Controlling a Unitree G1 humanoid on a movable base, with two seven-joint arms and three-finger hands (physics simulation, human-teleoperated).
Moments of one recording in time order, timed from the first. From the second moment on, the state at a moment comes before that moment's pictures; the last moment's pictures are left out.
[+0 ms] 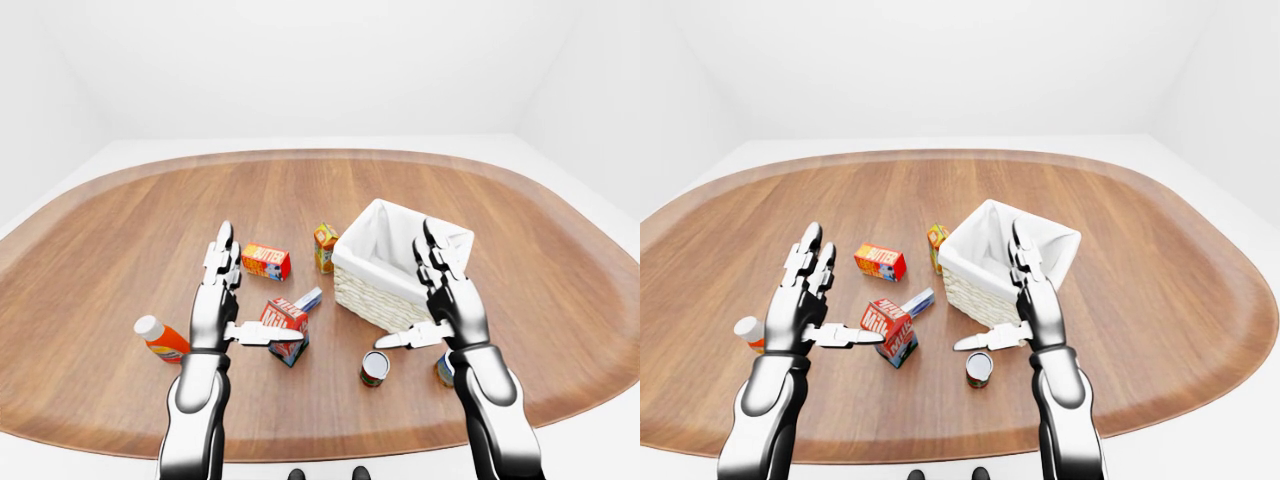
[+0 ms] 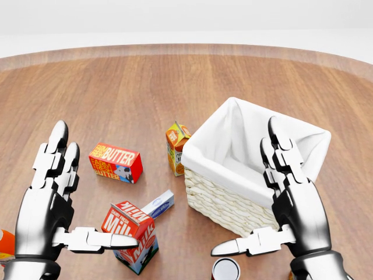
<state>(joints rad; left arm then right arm) 0.10 0.02 0.03 -0.41 0.03 0.09 -0.10 0.12 -0.03 -0.02 -0.44 -0.01 0.09 0.18</state>
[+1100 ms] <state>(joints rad) 0.10 0.02 0.03 -0.40 0.03 0.09 -0.10 0.11 -0.06 -0.05 -0.29 -0.14 0.08 0.32</state>
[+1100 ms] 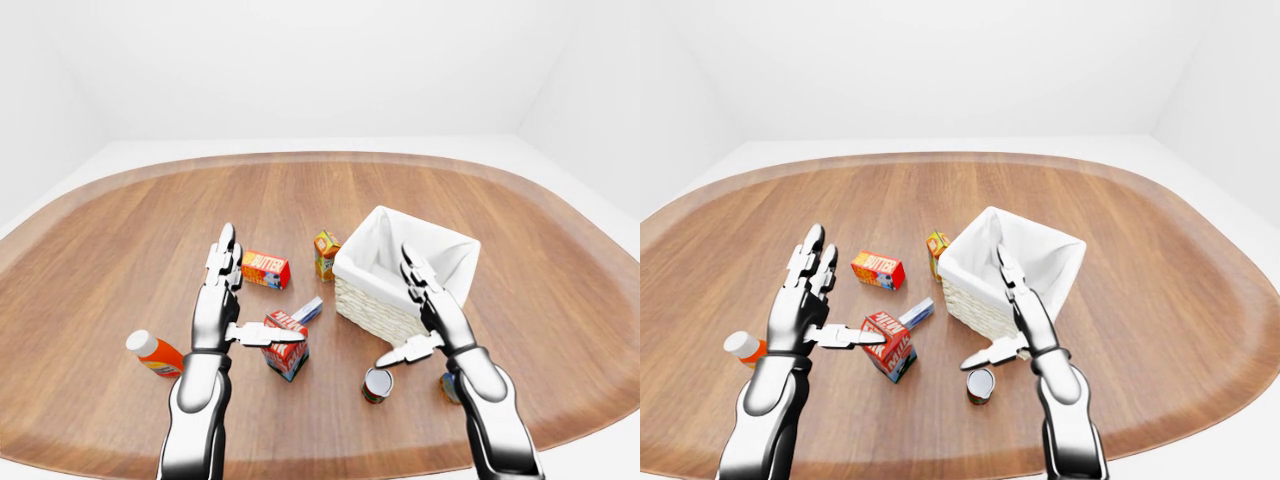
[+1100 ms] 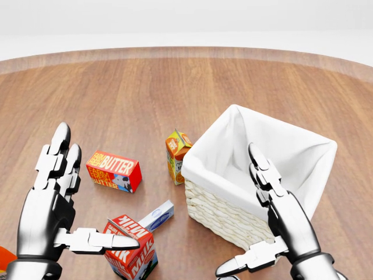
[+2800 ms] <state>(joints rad) 0.11 0.01 0.01 -0.36 0.05 0.09 -0.10 0.19 -0.08 -0.01 -0.16 -0.15 -0.09 0.60</state>
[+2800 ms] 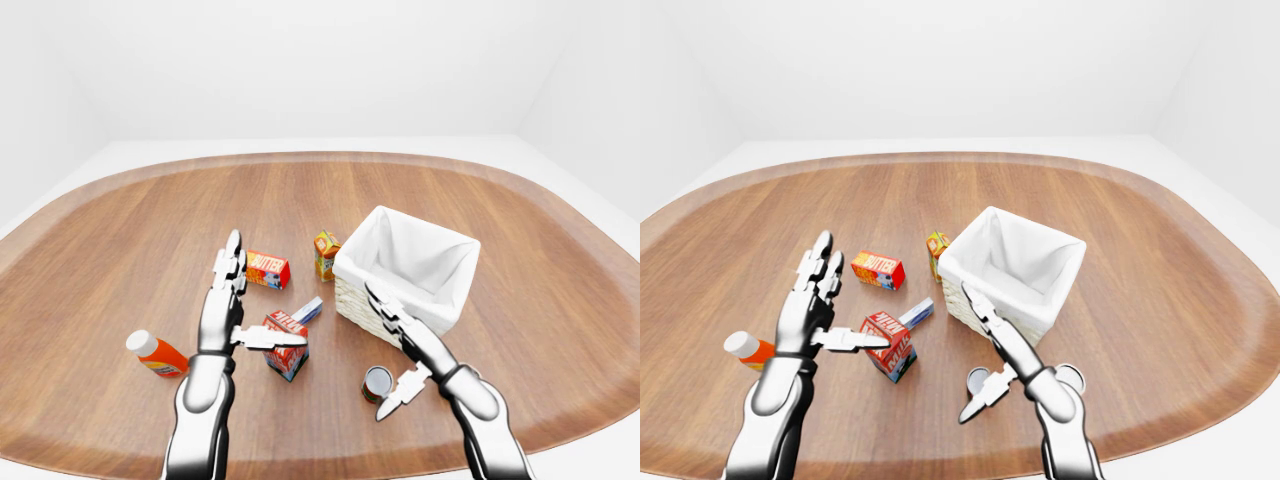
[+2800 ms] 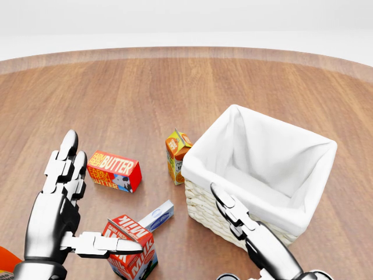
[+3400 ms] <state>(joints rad) 0.11 0.02 0.01 -0.35 0.05 0.09 -0.10 0.15 -0.09 -0.02 0.01 -0.19 -0.09 0.61</state>
